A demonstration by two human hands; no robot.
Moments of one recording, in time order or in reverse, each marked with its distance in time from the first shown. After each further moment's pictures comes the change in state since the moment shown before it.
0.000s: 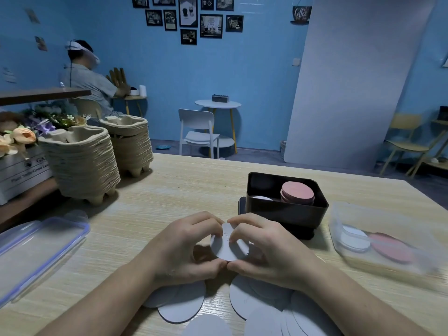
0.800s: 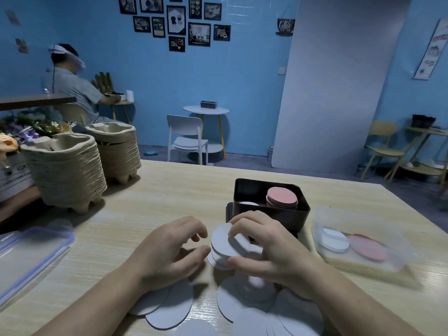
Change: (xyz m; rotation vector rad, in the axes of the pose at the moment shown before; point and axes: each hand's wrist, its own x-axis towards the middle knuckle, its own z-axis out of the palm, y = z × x) left_hand -0.003 -0.005 0.002 -0.006 0.051 -0.086; right_hand -0.009 0.003 -0.019 0.058 0.043 0.093
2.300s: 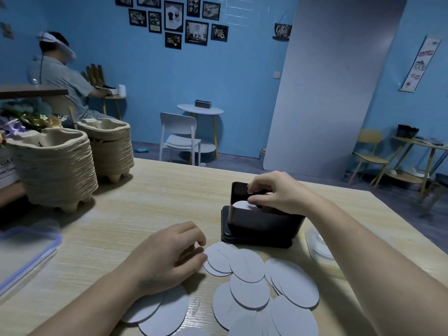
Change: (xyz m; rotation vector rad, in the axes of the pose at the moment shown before) left_hand 0.005 -0.004 0.003 0.096 -0.125 -0.049; right_hand 0.077 0.067 -0.074 -0.176 -0.125 0.360
